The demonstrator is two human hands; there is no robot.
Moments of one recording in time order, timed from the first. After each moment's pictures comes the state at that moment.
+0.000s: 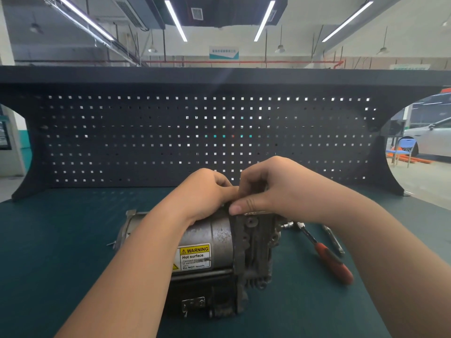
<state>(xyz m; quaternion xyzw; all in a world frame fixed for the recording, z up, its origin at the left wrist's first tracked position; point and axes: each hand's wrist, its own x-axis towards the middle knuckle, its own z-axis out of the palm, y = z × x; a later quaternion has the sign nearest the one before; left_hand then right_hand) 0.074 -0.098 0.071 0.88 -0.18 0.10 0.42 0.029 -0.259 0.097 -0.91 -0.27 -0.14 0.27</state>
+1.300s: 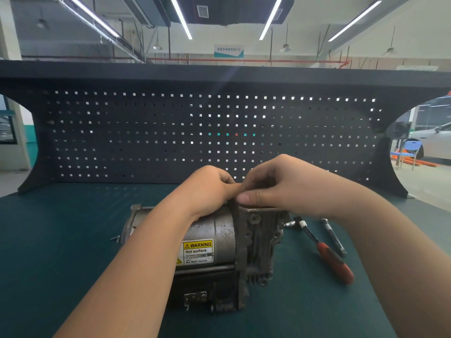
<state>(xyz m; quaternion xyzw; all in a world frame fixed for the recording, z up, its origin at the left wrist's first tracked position) 0.079 -0.098 0.069 0.88 -0.19 0.11 0.42 0.025 -0.263 0.099 -0.91 -0.28 -0.09 0.31</state>
